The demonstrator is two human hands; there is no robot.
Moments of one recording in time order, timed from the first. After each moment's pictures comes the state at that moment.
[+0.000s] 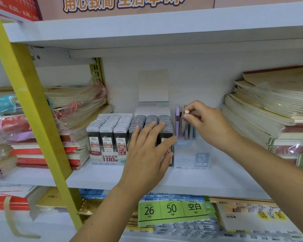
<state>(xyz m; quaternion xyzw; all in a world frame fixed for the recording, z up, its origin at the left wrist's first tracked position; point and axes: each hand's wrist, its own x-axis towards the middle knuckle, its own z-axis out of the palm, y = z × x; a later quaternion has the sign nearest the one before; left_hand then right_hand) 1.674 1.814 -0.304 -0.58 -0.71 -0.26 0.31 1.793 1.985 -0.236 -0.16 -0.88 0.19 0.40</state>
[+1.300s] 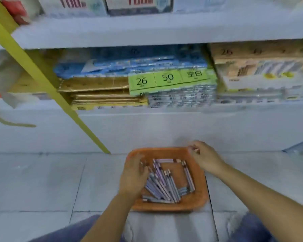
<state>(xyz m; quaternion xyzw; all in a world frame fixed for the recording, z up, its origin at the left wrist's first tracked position) 1.757 1.658 -0.662 -0.34 -0.86 -0.31 -0.22 1.926 1.861 -0.639 -0.42 -0.81 0.40 0.05</state>
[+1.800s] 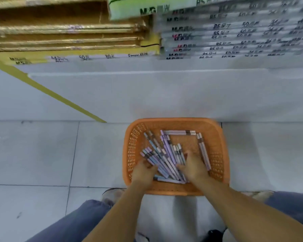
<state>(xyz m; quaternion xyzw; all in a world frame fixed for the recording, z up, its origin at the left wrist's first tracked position) 1.764 1.653 -0.802 -0.09 -0.83 -0.27 -0.48 1.896 1.786 -0.820 -0.53 -0.73 0.40 -0.17</state>
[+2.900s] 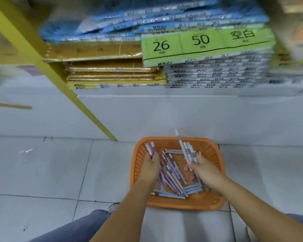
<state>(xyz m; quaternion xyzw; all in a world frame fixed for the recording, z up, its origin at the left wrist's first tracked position) 1.756 1.689 -0.725 0.00 -0.72 -0.49 -0.49 1.901 1.810 -0.714 -0.47 -0.64 0.60 -0.06</state>
